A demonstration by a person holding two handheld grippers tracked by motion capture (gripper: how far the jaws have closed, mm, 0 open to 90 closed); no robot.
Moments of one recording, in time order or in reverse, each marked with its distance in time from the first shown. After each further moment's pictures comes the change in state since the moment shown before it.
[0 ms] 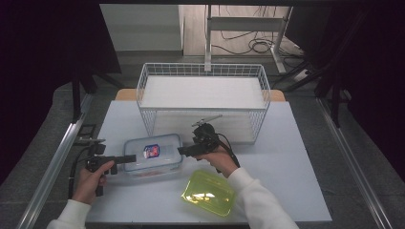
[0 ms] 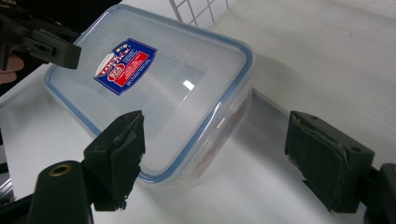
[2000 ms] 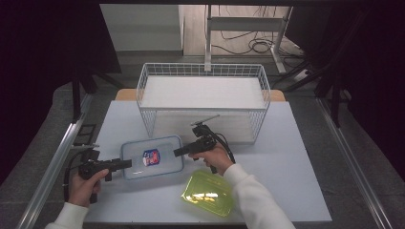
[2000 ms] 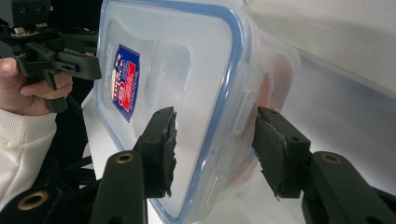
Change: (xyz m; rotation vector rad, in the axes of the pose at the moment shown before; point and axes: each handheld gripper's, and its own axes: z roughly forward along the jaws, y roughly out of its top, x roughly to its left) left arm -0.014 -0.019 -0.020 -0.059 0.001 0.147; right arm -0.020 -0.004 0.029 0.096 0.292 0.202
